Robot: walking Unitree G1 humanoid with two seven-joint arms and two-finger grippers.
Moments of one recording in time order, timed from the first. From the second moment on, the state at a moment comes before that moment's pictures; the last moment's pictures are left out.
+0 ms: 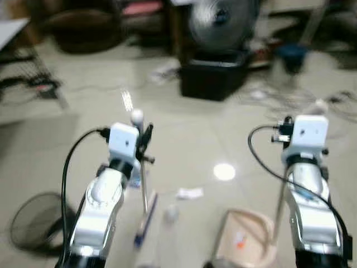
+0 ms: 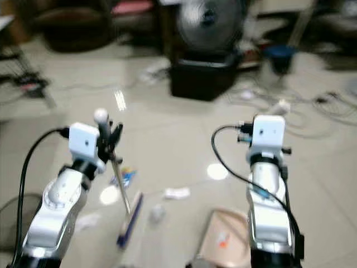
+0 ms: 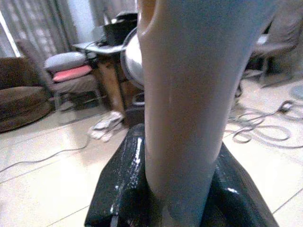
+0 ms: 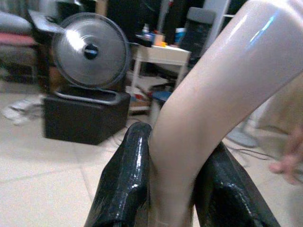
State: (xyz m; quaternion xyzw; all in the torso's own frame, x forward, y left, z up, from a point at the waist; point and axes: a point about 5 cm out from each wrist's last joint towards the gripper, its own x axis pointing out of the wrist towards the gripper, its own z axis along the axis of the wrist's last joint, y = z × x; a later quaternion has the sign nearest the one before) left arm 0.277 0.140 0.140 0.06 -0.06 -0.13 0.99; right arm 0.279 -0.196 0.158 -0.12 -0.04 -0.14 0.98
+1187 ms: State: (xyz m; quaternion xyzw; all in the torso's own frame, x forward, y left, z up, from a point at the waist) left arm 0.282 0.148 0.134 0.08 -0.06 -0.10 0.99; right arm 0.288 -0.179 0.149 -0.09 -0.05 -0.09 0.99
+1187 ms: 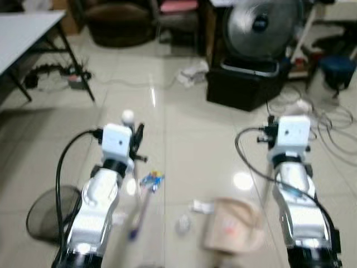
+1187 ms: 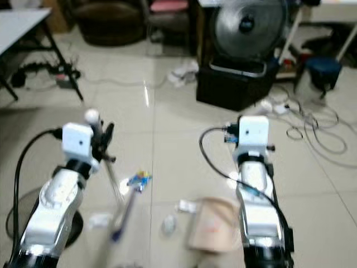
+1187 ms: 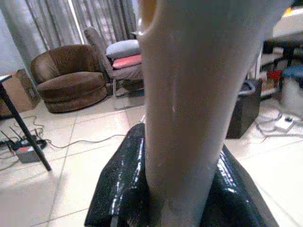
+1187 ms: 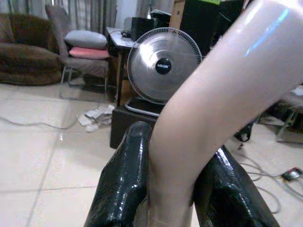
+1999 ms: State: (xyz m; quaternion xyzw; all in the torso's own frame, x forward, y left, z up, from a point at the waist) left arm 0.299 0.134 0.108 0.04 -0.08 -0.07 0.99; right arm 0.323 -0.162 0.120 -0.14 -0.11 -0.02 0.98
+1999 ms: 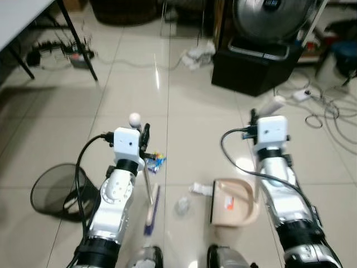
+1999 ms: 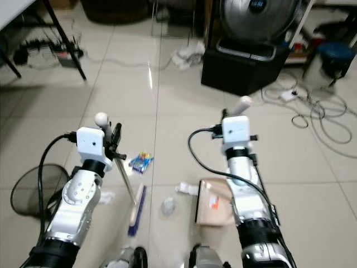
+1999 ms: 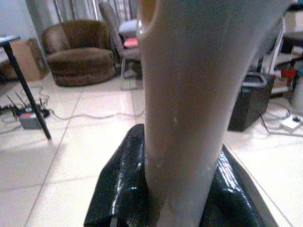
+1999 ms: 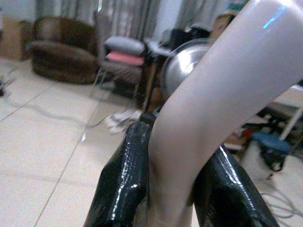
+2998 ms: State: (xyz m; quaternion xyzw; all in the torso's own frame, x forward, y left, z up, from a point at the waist) left arm 0.311 0.060 0.115 -0.09 -0.13 -0.18 0.97; right arm 0.316 -0.109 0.105 -0.13 -0.17 0.01 0.98
